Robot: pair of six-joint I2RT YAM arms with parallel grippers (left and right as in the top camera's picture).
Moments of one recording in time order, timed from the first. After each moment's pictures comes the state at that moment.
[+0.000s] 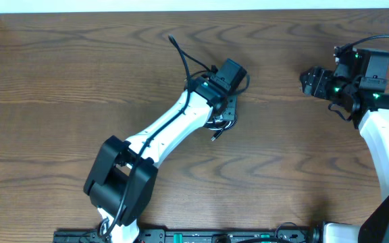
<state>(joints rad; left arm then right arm) -0.65 1.90 1.49 -0.82 -0.06 -0.49 -0.11 1.50 1.10 -0.45 -0.32 0.23</state>
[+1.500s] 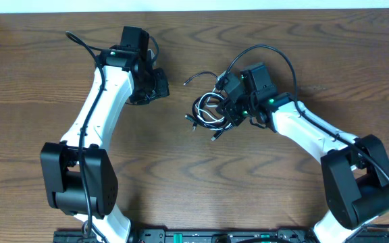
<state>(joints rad) -0.15 1.83 1.51 -1.00 0.21 -0.40 0.45 1.81 1.10 -0.25 -0.37 -0.19</state>
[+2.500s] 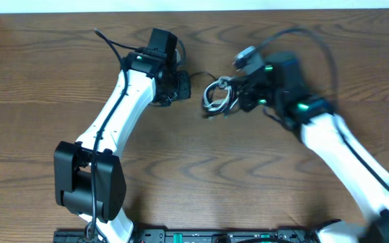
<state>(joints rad) -0.30 1.83 1.51 -0.93 0.22 -0.44 0.37 1.45 1.10 -0.26 -0.37 -0.02</state>
